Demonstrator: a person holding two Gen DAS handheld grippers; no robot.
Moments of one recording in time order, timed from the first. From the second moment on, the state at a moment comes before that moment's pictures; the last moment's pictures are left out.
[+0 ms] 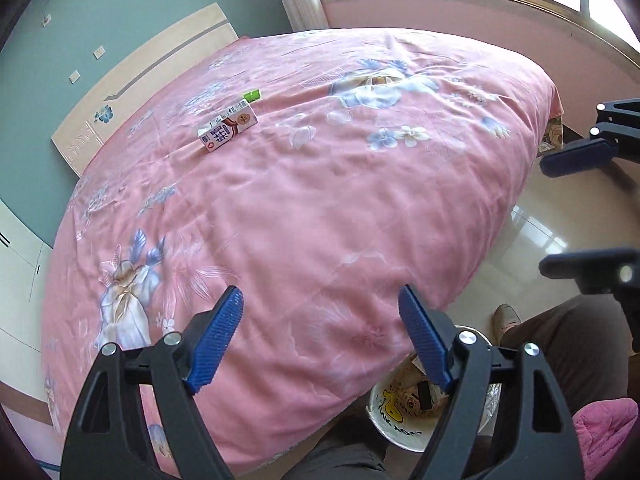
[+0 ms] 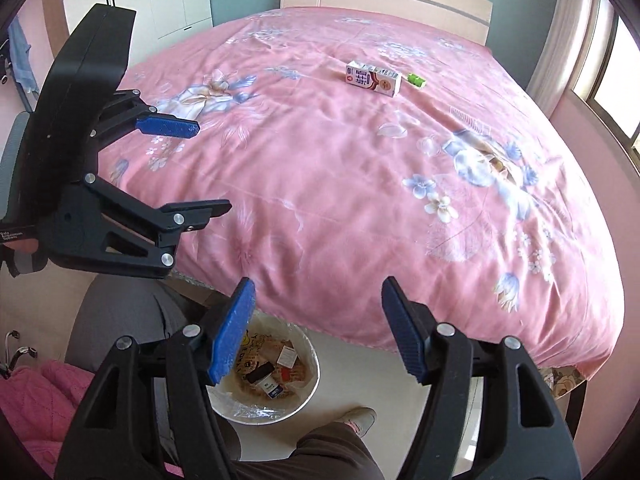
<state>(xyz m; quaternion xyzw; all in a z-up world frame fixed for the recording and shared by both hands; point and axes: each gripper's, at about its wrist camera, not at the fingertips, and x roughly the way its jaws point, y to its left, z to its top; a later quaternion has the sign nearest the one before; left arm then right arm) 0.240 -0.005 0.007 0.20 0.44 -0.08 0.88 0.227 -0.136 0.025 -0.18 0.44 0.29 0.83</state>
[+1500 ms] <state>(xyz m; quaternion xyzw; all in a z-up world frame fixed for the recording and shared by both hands) 0.624 0.063 -0.034 0.33 0.43 -0.19 0.82 0.734 -0.024 -0.036 -0.27 0.44 0.27 0.81</state>
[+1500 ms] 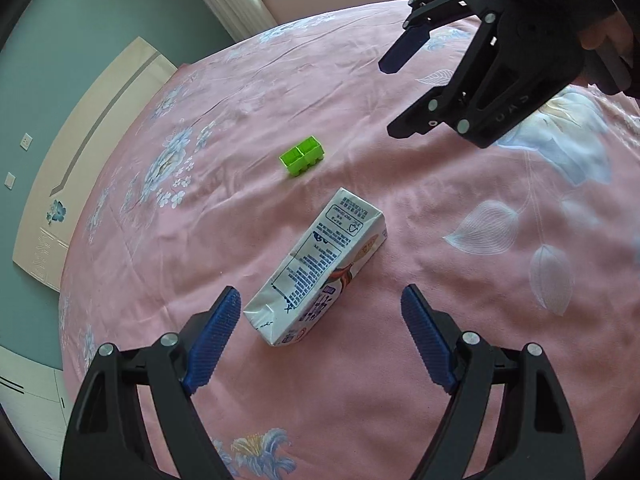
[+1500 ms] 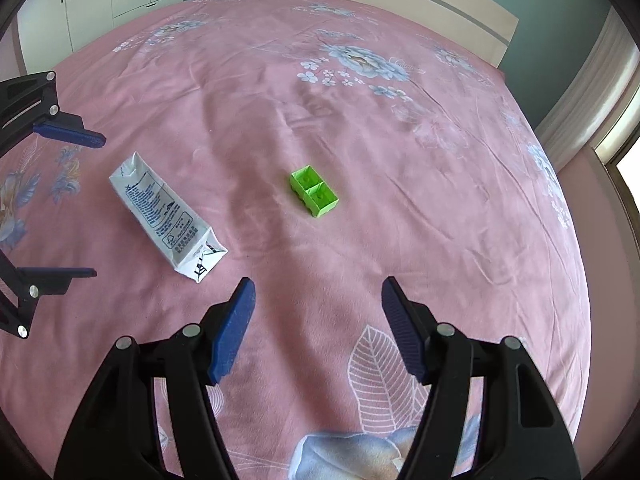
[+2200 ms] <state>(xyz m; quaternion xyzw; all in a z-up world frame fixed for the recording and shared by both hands) 0.679 0.069 -0.093 0.23 0.50 -0.22 0.81 0.821 0.036 -0.103 -0.23 0.46 0.31 0.80</state>
